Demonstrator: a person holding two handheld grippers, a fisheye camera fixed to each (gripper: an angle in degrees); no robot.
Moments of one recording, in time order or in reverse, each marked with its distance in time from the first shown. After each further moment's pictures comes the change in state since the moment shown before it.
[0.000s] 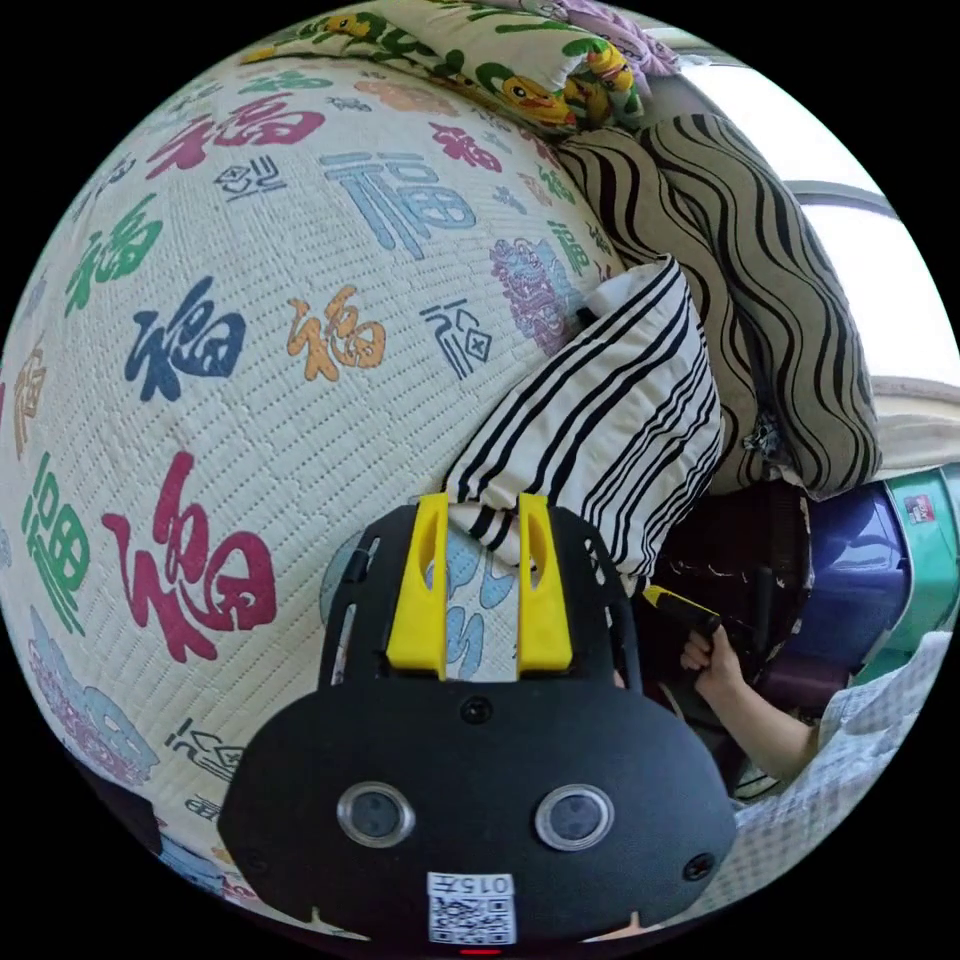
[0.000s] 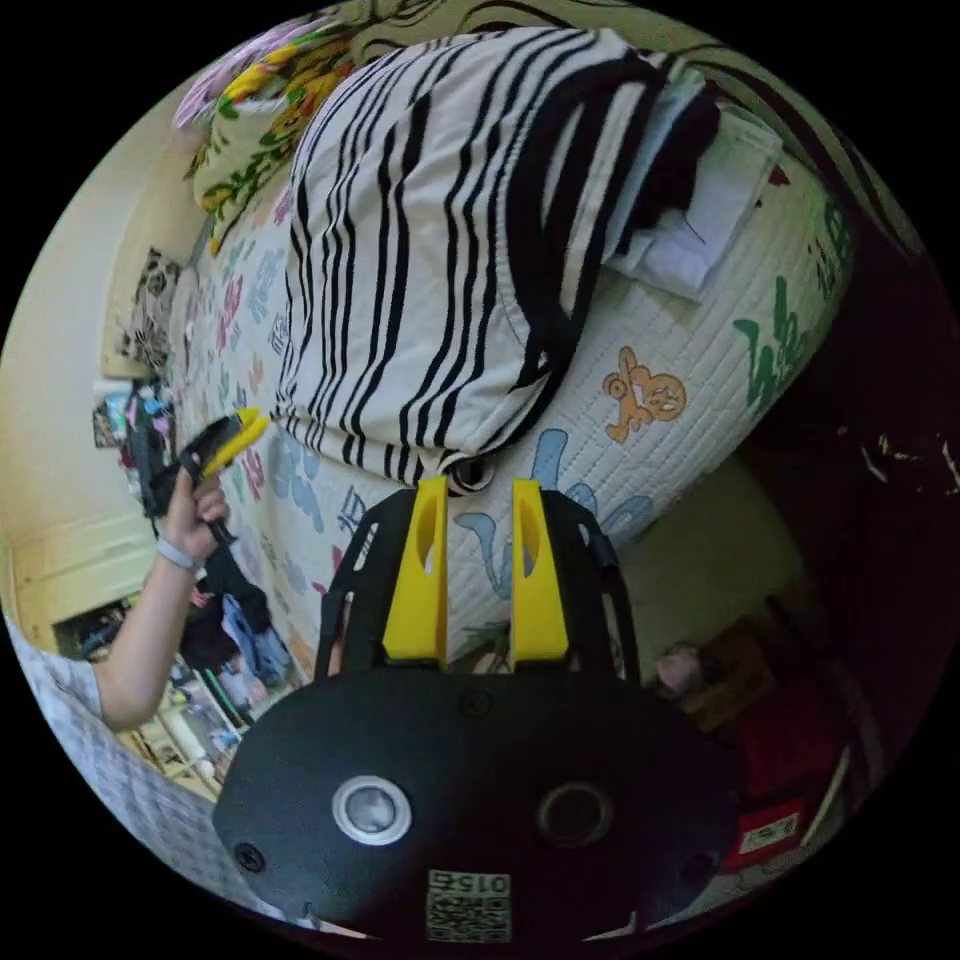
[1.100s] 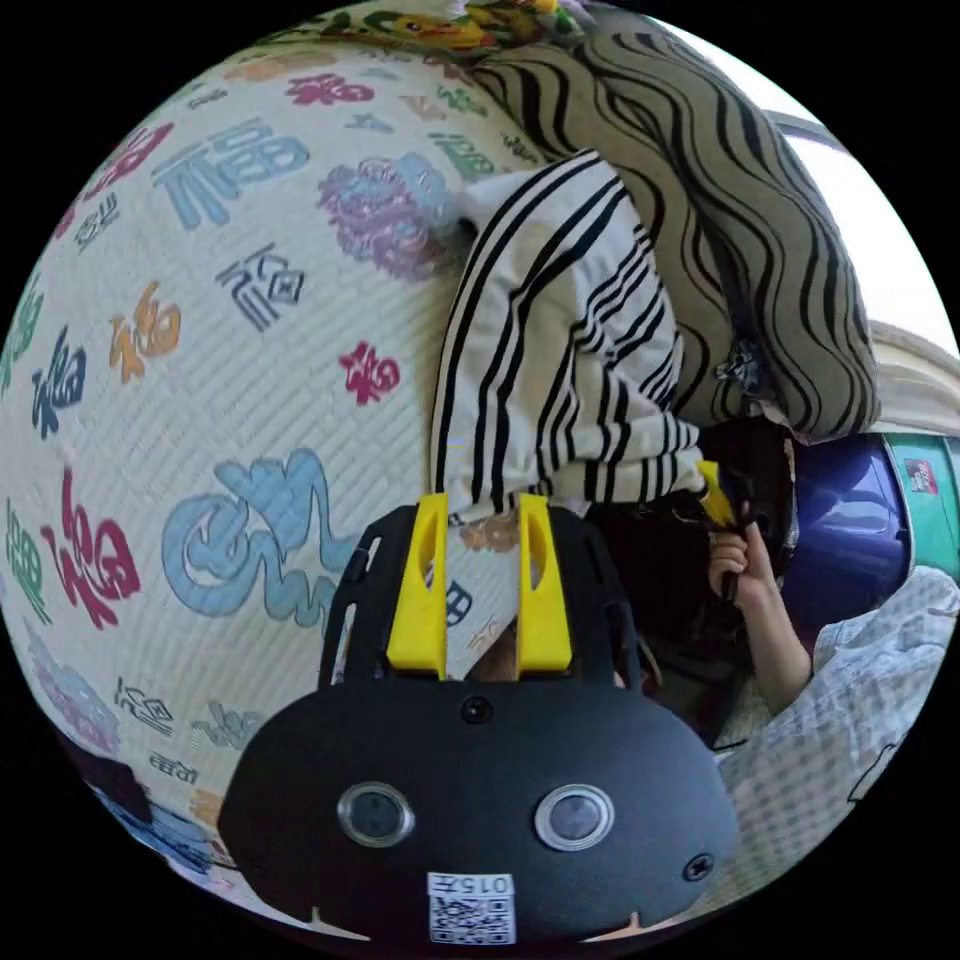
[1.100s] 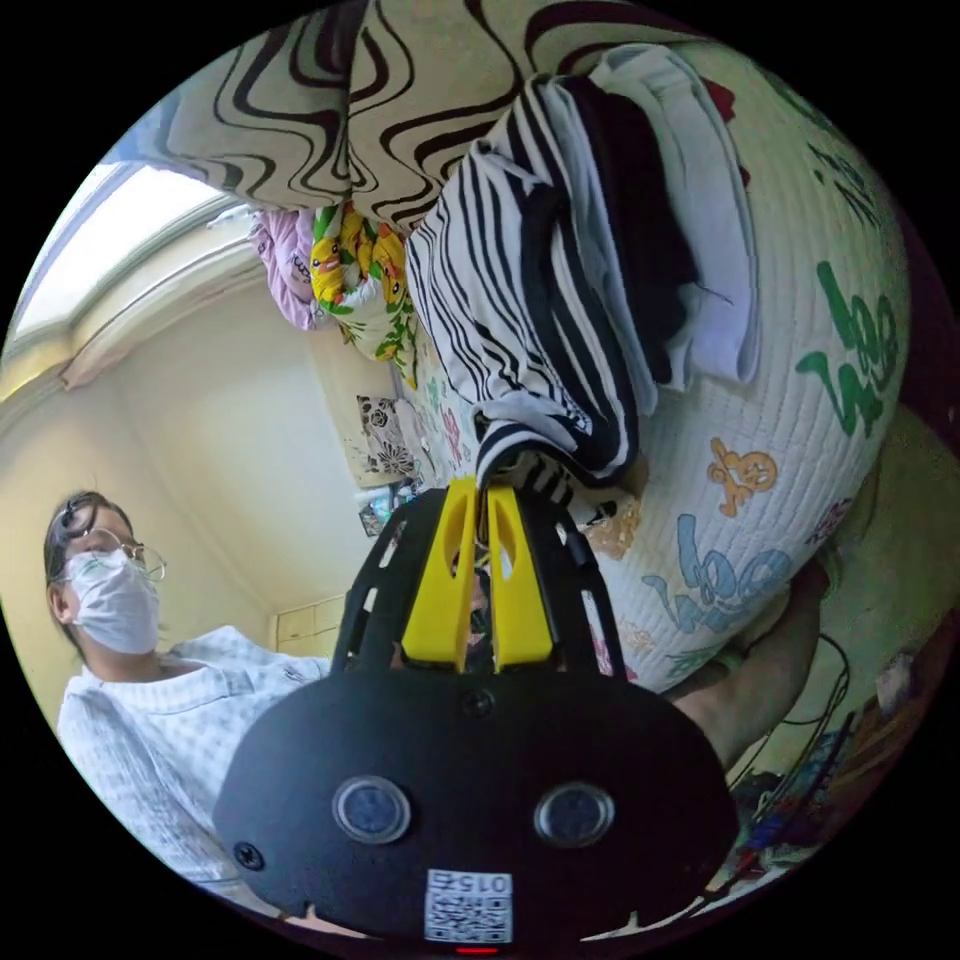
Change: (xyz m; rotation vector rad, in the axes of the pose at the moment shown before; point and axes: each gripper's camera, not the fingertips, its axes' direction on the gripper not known) left arm 0.124 -0.163 0.119 -0.199 0.061 0.083; right arm 0.350 -0.154 -0.278 0.091 -0.862 0.241
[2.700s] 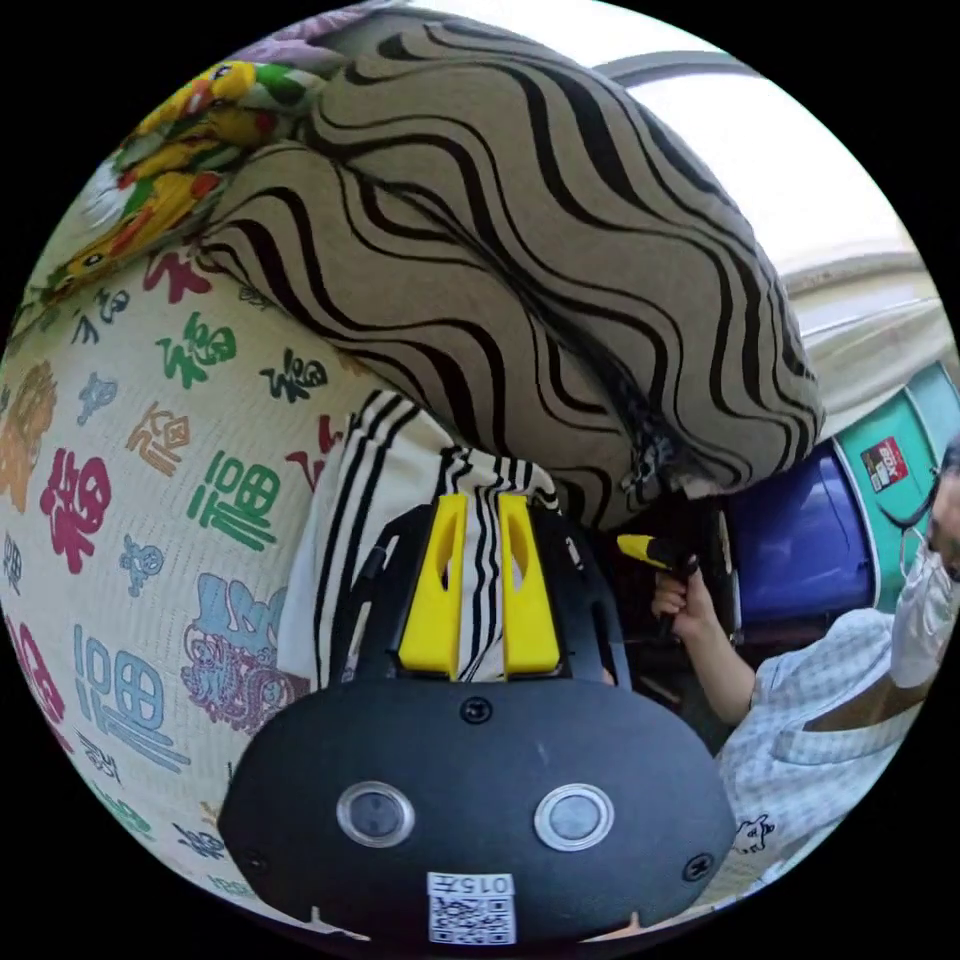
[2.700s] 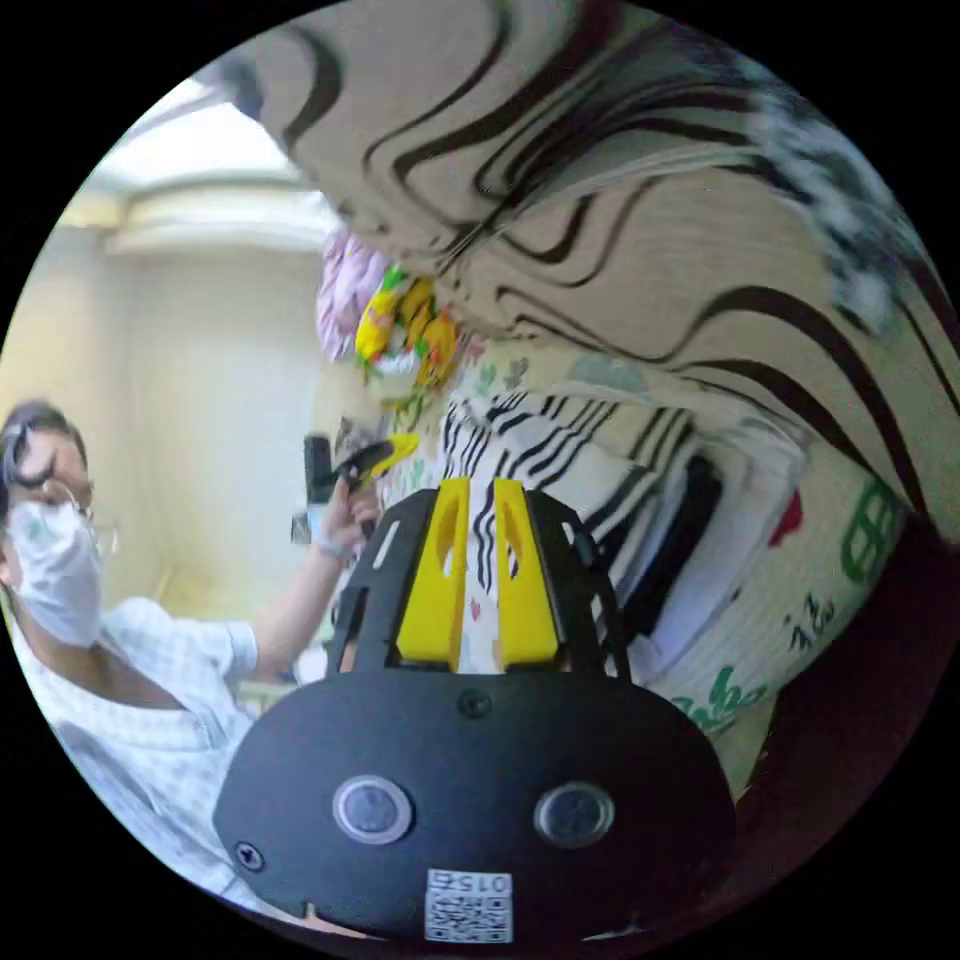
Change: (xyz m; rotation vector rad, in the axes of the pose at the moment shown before) left arm 0.188 -0.212 -0.087 0.143 0.074 0.379; right arm -0.165 -0.083 0.021 0.219 0.184 -0.364
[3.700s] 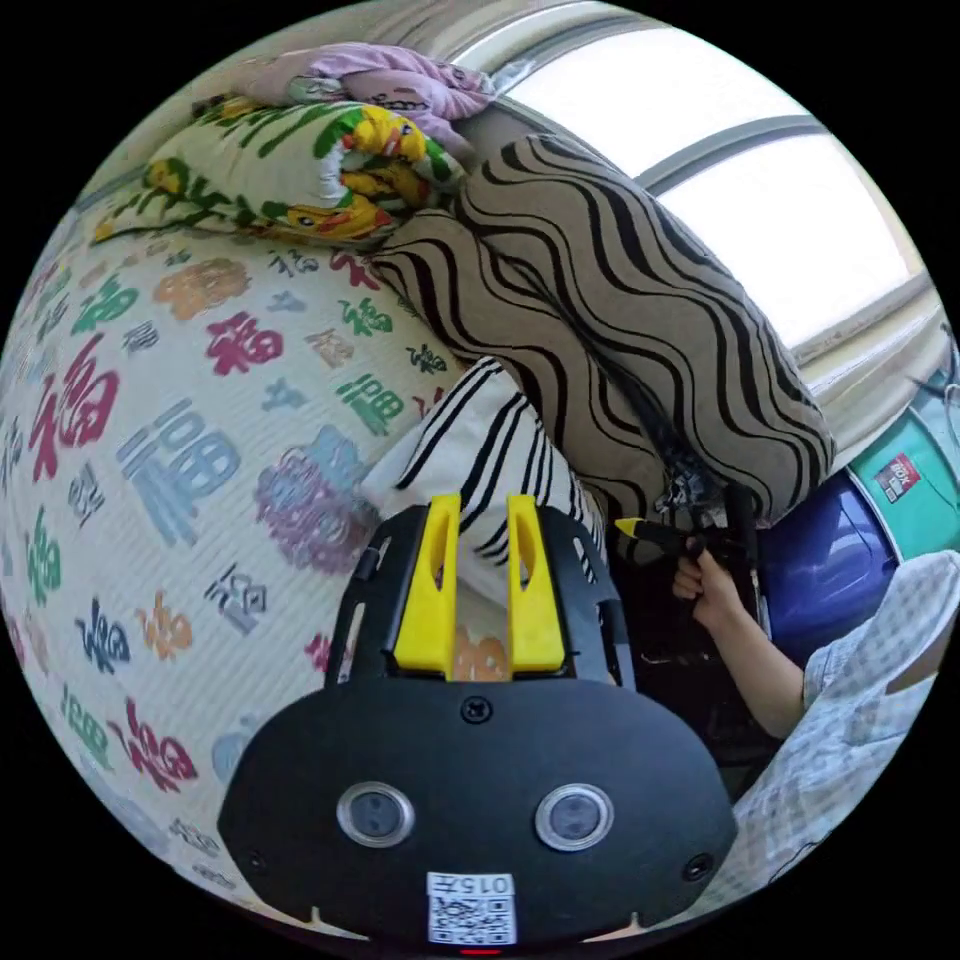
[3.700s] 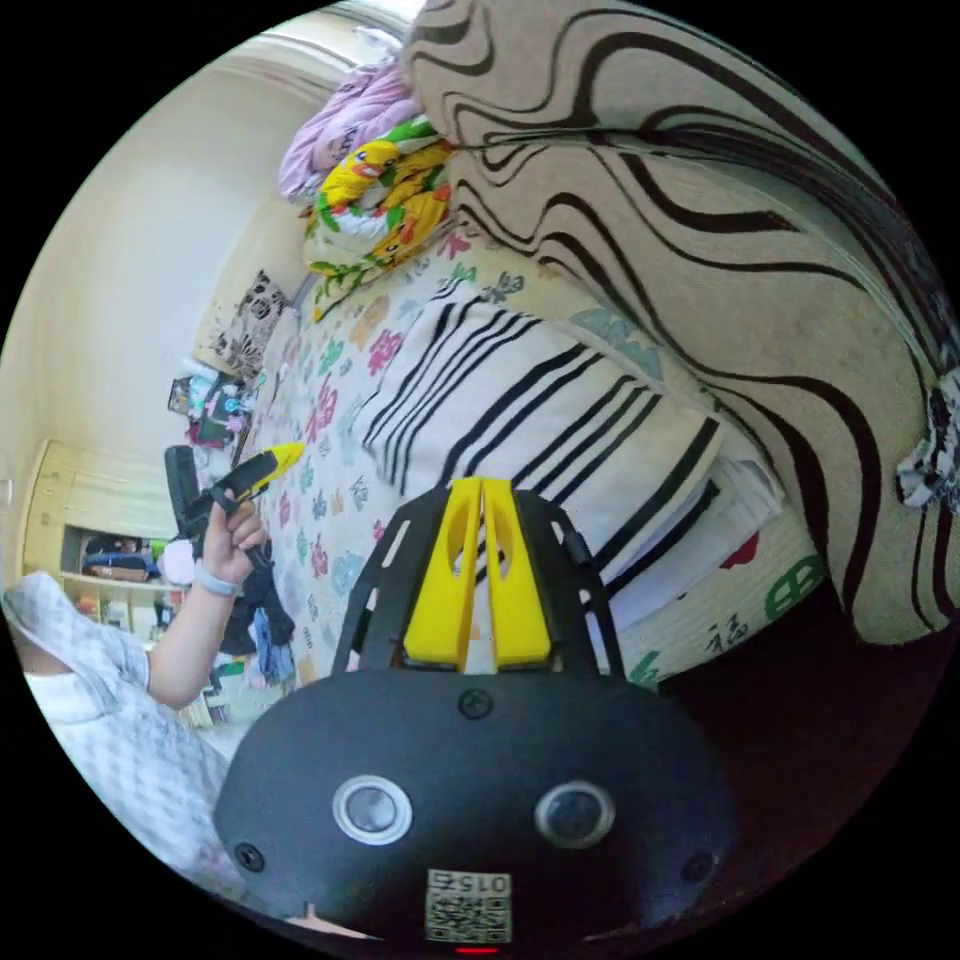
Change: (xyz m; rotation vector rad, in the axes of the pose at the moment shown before) left arm 0.118 0.366 -0.233 0.262 -0.163 -0.148; right arm -0.135 0.255 0.440 -0.292 0.406 -0.278
